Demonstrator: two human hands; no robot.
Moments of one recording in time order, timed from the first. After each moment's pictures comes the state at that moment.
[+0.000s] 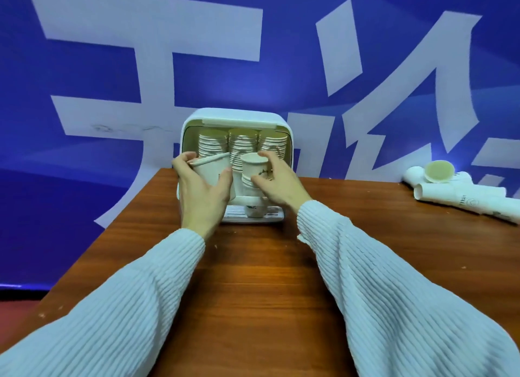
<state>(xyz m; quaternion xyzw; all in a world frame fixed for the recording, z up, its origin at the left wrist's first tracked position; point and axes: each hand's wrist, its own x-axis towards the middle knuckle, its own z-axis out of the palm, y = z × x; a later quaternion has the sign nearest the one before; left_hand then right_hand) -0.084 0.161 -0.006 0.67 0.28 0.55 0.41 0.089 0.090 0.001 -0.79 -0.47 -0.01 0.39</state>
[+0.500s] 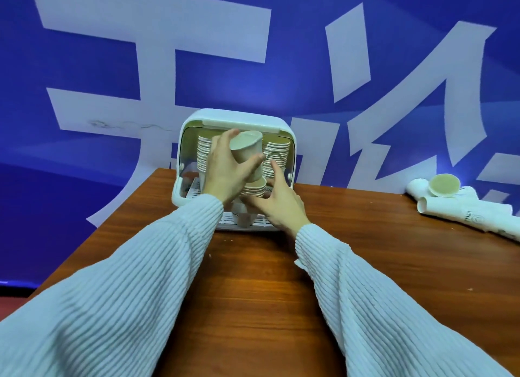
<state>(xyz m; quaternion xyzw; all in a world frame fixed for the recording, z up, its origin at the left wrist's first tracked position) -0.020 0.191 0.026 0.77 0.22 0.50 0.33 0.084 0.087 -0.018 -0.82 -0.42 0.03 0.37</state>
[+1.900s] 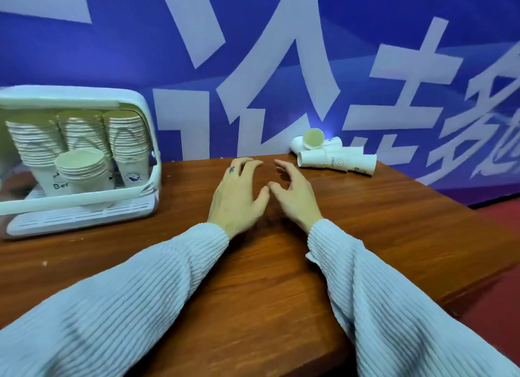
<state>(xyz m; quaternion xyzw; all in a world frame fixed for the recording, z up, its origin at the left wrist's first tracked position) 0.110 -0.038 -0.038 0.90 0.03 0.36 0.25 0.197 -0.169 -0.039 -0.82 -0.27 -0.07 0.51</state>
